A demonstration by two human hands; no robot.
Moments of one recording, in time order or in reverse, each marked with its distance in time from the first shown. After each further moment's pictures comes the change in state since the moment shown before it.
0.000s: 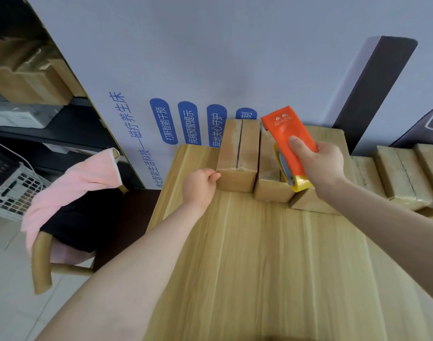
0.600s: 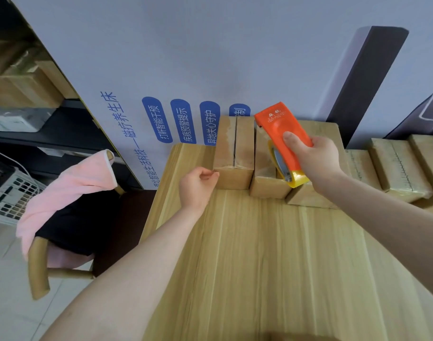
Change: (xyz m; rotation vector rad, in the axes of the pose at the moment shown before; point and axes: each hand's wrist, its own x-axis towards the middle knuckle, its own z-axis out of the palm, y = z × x) left_hand -0.011 0.011 0.005 -0.239 0.122 -0.107; right_hand 0.008 0.007 -0.004 -0.027 -0.011 -0.024
